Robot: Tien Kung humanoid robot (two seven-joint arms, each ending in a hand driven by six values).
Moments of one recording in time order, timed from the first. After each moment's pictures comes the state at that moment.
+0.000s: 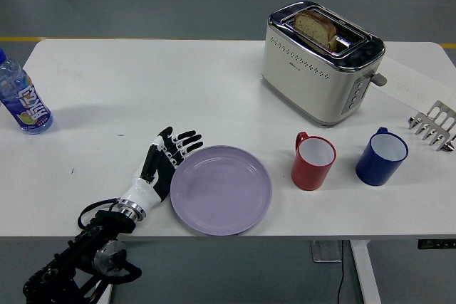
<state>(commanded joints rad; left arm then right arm) -0.24 0.00 -1.08 -1.04 0.73 -0.13 -0.22 0.13 -0.01 0.93 0.23 0.00 -0.38 -0.18</state>
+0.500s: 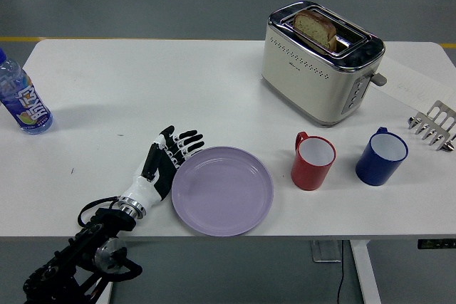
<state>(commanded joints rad) -0.25 0.00 -1.09 -1.04 0.73 -0.13 -0.22 0.13 -0.01 0.93 0.23 0.00 -0.38 -0.18</state>
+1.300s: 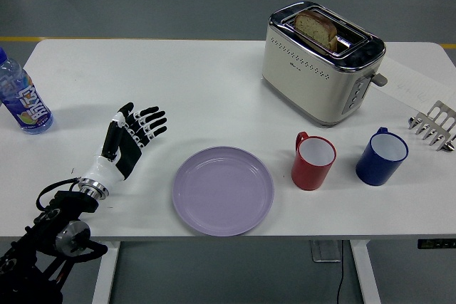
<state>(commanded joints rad) -0.21 0.13 -1.30 -1.17 0.79 -0.13 -0.14 0.14 -0.01 0.92 0.23 0.02 -0.38 -0.17</state>
